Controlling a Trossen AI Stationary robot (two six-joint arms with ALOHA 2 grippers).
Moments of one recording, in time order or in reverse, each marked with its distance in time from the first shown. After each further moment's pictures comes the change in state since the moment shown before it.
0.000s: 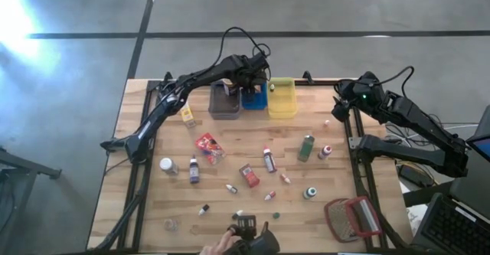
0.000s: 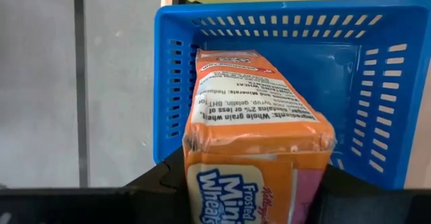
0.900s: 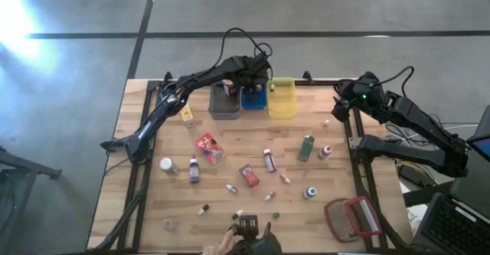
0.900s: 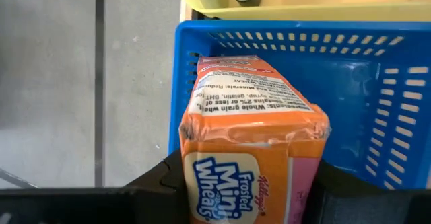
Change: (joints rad) left arm -0.014 0.002 0.004 0.044 -0.050 -0.002; right arm 0.000 0.000 0.000 0.000 0.000 0.000
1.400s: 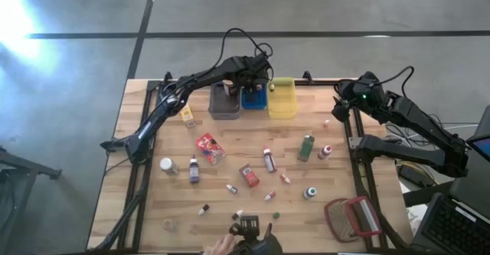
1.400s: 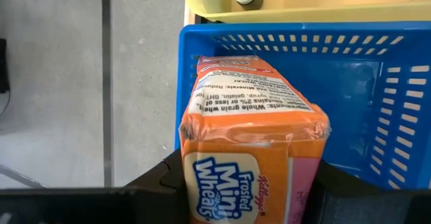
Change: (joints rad) left arm -0.006 -0.005 0.000 0.009 -0.023 0.023; right arm 0.000 0.000 0.000 0.000 0.000 0.004
